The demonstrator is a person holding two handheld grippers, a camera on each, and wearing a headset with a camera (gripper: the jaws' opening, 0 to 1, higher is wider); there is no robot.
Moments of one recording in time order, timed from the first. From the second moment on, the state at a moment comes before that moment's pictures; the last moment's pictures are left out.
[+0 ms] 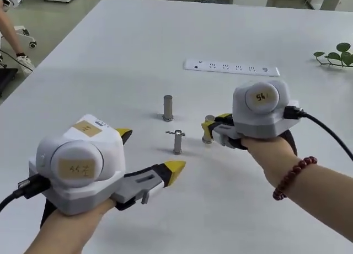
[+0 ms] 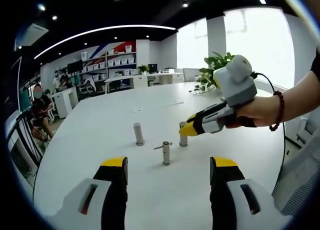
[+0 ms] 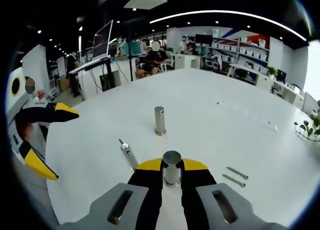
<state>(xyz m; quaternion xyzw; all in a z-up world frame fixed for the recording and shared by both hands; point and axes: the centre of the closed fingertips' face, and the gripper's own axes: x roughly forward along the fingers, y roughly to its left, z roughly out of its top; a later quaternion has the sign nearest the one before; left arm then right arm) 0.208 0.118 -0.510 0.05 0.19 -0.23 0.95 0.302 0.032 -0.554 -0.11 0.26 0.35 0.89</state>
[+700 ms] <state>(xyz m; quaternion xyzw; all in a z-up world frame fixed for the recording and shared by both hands) 0.193 0.117 -0.509 0.05 0.19 -0.23 0.95 0.264 0.019 -0.567 -0.09 0.27 0.34 0.89</state>
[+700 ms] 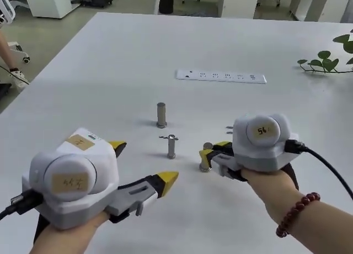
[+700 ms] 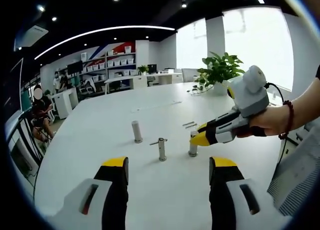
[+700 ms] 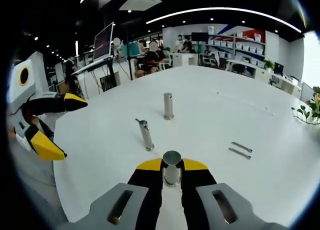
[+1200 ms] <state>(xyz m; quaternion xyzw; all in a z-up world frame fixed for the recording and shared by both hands) 0.188 0.117 -0.514 0.05 0.20 -0.23 0.95 0.258 0.018 -0.567 -0.09 0.27 0.33 0.90</state>
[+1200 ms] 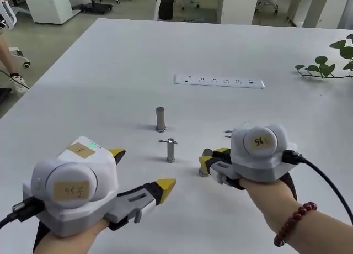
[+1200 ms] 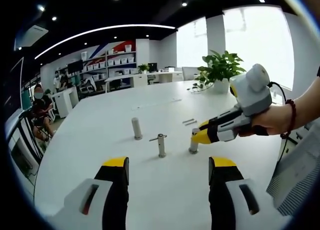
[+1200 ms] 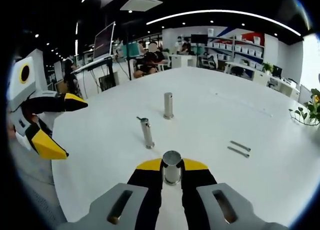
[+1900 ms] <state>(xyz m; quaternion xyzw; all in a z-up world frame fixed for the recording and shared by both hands) 0.191 0.117 -0.517 0.05 0.19 -0.23 0.95 0.249 0.018 -0.550 -0.07 0.27 0.37 0.88</state>
